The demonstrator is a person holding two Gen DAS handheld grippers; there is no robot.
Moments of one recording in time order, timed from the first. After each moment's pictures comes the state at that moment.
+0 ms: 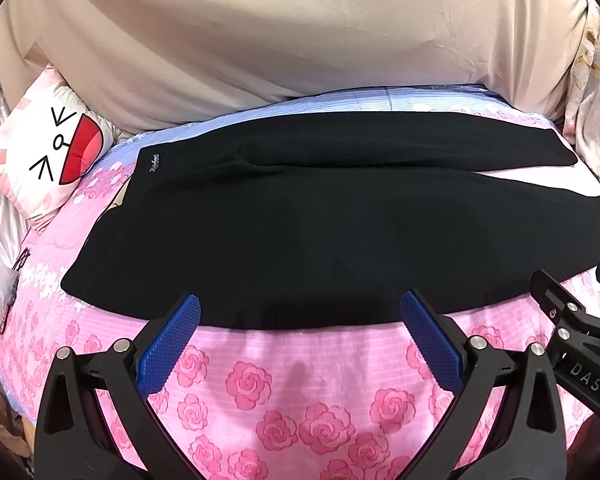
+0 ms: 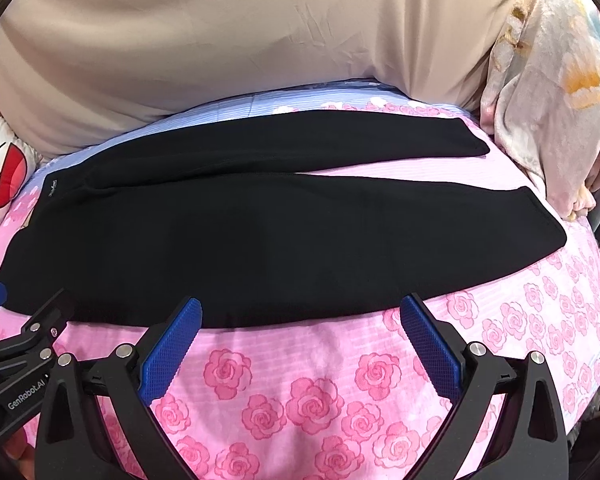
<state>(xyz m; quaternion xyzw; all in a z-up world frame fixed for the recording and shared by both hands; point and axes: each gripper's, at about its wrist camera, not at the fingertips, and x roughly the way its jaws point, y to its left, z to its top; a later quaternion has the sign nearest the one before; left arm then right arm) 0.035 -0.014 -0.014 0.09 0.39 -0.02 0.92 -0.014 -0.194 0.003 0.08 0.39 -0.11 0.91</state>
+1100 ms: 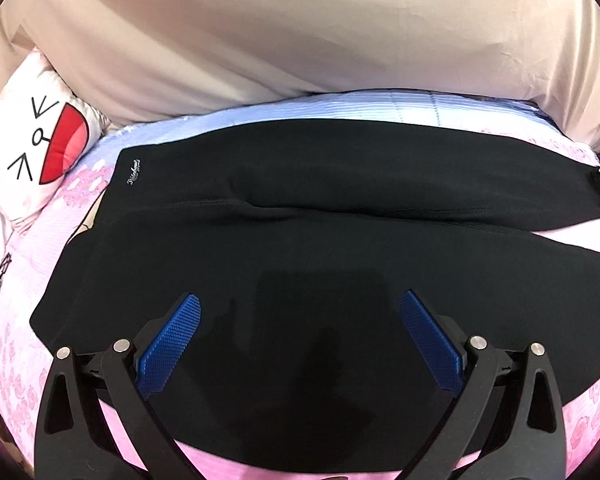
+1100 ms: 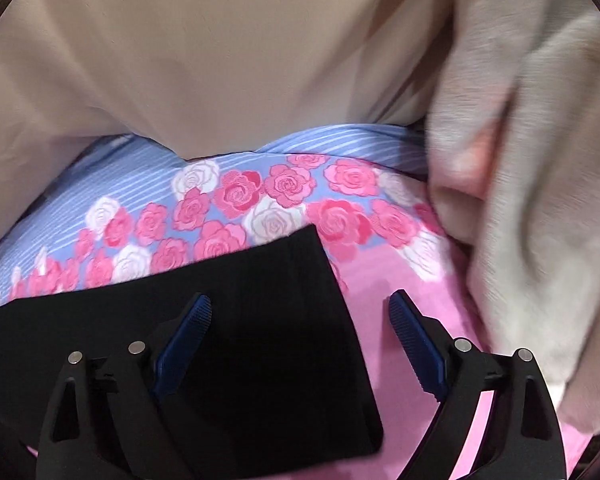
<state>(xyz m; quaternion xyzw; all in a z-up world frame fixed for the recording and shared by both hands) 0.155 -0.008 -0.033 0.06 0.42 0.01 0.91 0.273 -0.584 -0.048 0.14 0.45 -0.16 0.86</state>
